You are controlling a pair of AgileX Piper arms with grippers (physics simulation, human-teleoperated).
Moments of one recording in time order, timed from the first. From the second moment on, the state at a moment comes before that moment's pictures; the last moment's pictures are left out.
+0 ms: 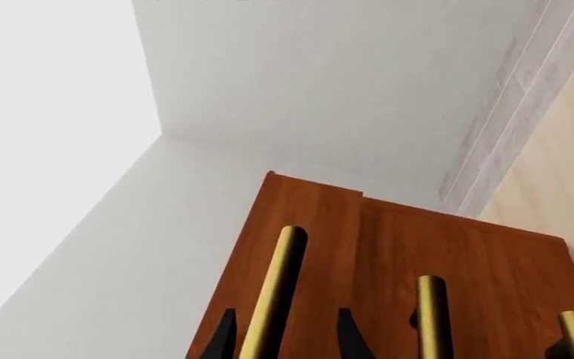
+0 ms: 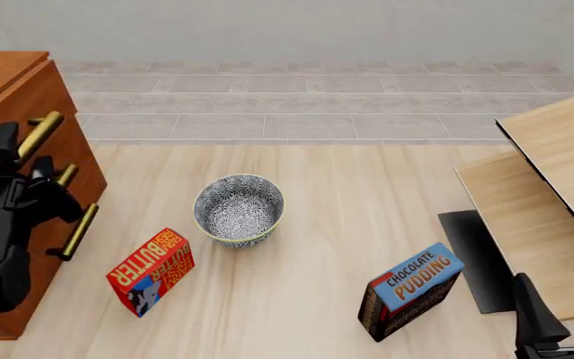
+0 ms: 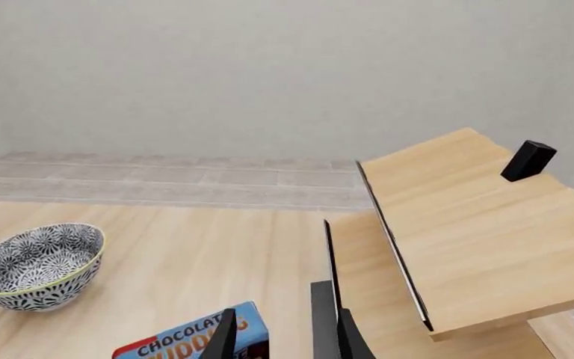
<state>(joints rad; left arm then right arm) 0.22 1.56 -0.48 -1.22 1.46 0.03 0.00 0.00 -0.01 -0.02</state>
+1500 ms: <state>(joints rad) 0.27 1.56 -0.49 -1.22 1.31 0.05 0.00 0.00 -0.01 -0.02</state>
